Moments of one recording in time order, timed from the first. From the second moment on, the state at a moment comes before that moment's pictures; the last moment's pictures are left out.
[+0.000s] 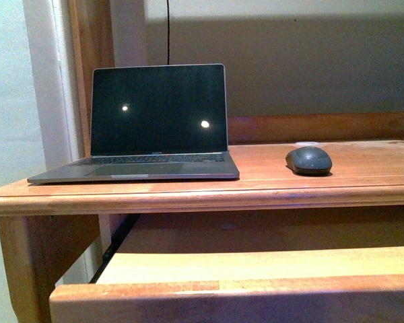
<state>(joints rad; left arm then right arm) -0.01 0.01 0.01 0.00 0.00 -0.01 0.03 1.31 0.38 0.63 -0.59 -0.21</state>
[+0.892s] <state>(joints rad) -0.01 0.01 0.01 0.00 0.00 -0.01 0.28 1.62 0.66 0.77 -0.14 0.06</state>
